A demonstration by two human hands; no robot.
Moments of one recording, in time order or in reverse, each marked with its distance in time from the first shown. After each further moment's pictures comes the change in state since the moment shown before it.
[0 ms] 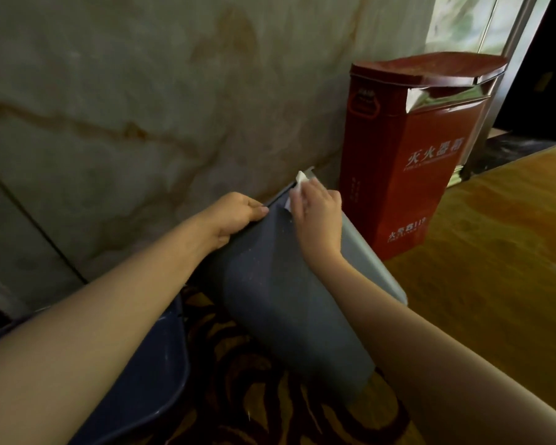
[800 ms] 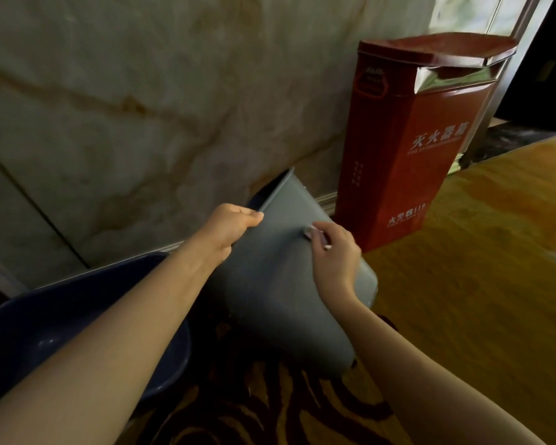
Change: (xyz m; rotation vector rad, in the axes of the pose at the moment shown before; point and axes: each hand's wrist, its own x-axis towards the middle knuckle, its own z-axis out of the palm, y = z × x) left_hand -0.016 -0.046 0.008 -0.232 0.119 -0.119; right_hand -0.074 0.038 0.000 0.127 0.055 0.196
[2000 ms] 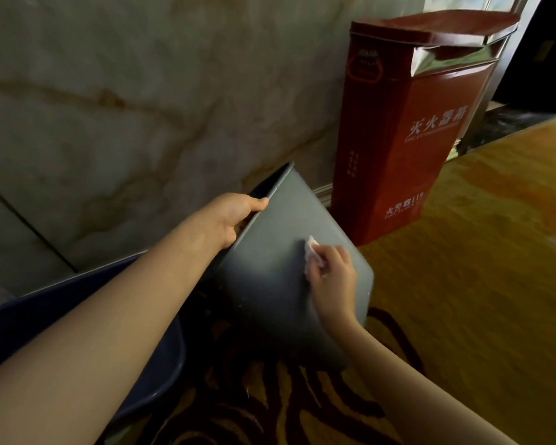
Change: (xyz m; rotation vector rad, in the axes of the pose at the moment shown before) left_hand 0.026 0.015 0.017 -0.068 -0.138 -0.250; right_hand -0.028 0.036 0.000 0.039 -0.142 0.118
